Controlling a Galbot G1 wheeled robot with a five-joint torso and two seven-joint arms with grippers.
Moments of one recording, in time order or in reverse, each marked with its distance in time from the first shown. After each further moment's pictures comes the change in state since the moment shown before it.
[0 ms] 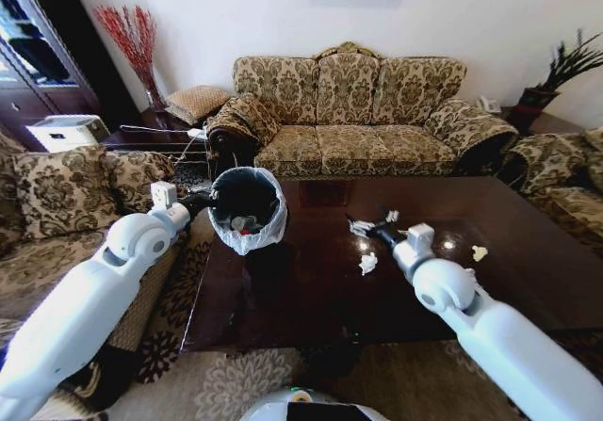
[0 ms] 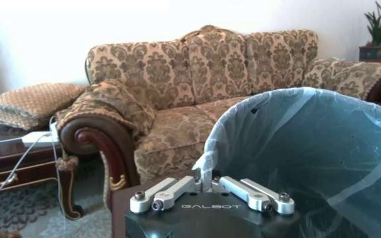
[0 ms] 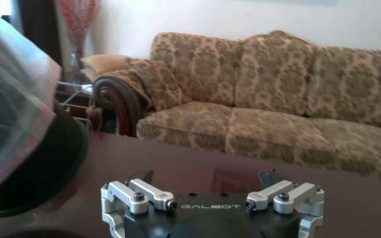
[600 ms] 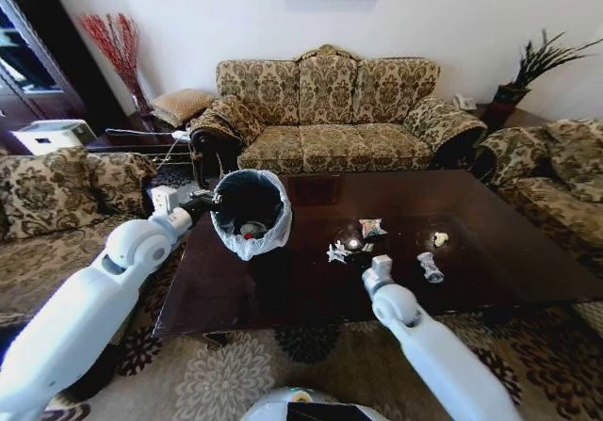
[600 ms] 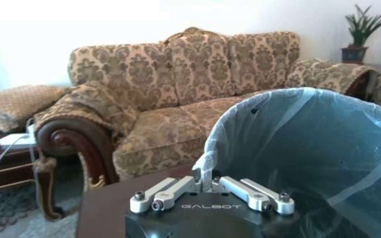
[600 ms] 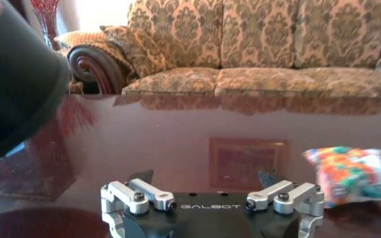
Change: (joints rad) left arm 0.061 0.001 -0.036 -0.053 -0.001 0.000 -0.007; right arm 0.082 0.318 -0.173 -0.425 -0.186 0.182 -0.058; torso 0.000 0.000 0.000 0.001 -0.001
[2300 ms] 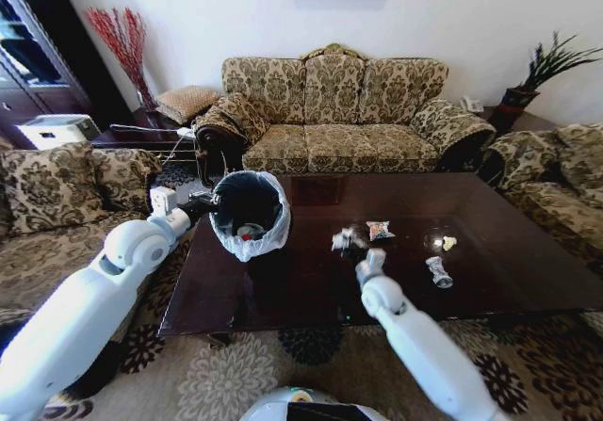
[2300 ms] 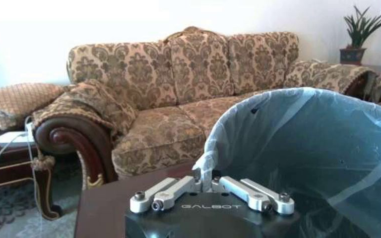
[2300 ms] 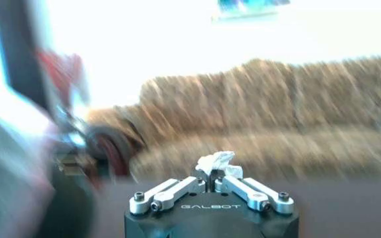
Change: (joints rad) left arm 0.001 -0.006 0.006 0.006 -0.003 -0.003 0.014; right arm 0.126 -0.119 -0.017 0.290 0.163 -0.027 0.145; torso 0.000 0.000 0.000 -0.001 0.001
